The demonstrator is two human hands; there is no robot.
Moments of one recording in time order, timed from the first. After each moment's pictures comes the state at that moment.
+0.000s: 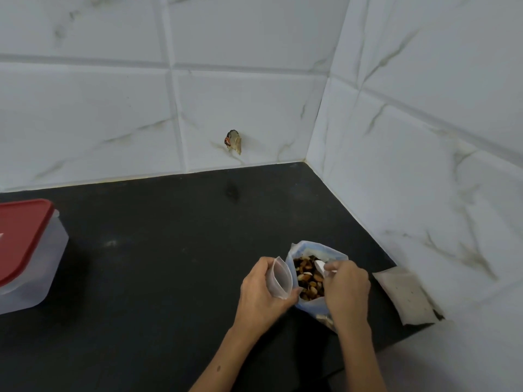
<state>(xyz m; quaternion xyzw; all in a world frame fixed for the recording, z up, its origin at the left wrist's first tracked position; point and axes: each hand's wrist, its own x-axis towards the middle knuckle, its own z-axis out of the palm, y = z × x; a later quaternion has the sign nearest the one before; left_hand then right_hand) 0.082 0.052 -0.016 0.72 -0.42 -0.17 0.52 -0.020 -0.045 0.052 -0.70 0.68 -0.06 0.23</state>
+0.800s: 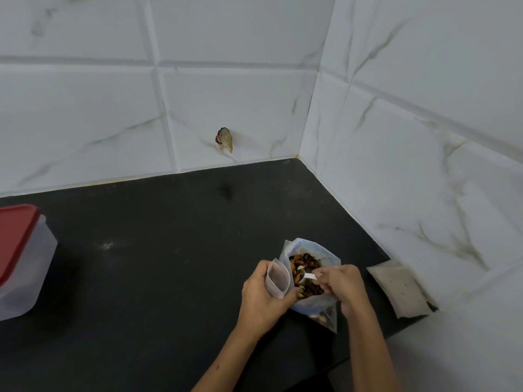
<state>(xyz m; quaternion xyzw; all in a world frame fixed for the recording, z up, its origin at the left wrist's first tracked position) 0.073 0.045 -0.025 0.71 -0.39 -0.24 0.54 -0.039 -0.073 0.026 -0.51 0.66 -0.12 0.53</state>
